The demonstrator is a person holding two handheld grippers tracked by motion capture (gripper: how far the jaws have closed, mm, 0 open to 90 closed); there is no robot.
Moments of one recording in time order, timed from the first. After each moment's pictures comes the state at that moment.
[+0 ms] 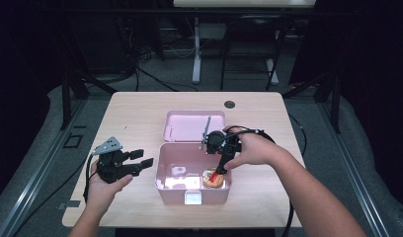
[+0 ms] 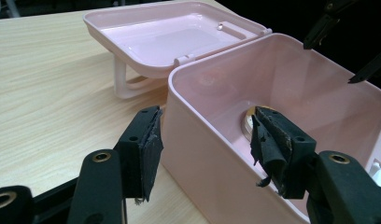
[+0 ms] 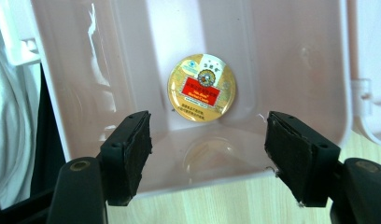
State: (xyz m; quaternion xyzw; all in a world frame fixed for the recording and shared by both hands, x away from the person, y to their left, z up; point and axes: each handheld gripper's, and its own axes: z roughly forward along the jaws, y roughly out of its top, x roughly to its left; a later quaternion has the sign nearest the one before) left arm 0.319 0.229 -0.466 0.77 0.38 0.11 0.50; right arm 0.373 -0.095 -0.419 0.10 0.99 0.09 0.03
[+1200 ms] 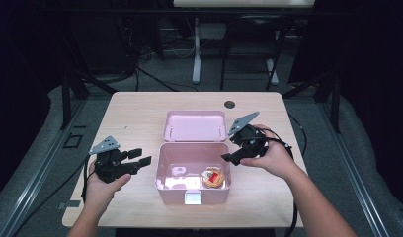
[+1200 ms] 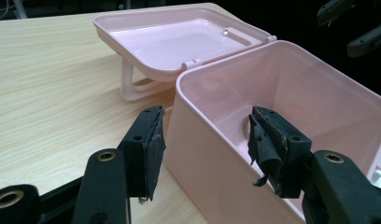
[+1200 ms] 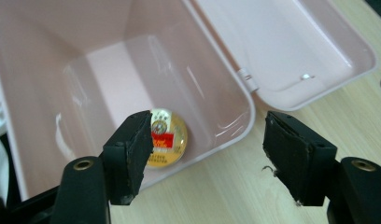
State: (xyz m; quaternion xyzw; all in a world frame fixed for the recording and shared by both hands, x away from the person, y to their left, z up) left arm 0.319 0.233 -0.465 0.76 0.39 0.11 0.51; right arm 0.365 -0.164 -0.419 0.24 0.91 0.31 0.12
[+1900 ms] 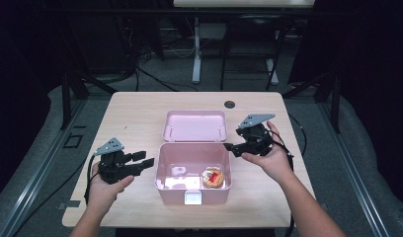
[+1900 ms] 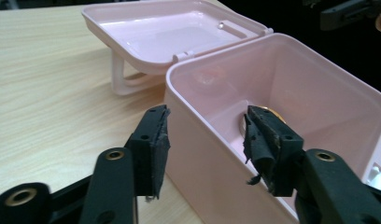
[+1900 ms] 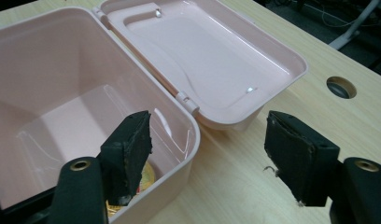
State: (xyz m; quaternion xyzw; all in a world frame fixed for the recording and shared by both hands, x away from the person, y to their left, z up) left arm 0.318 0.224 -0.471 0.77 0.39 0.10 0.50; right arm 0.375 -0.183 -0.436 0.32 0.84 0.39 0.18
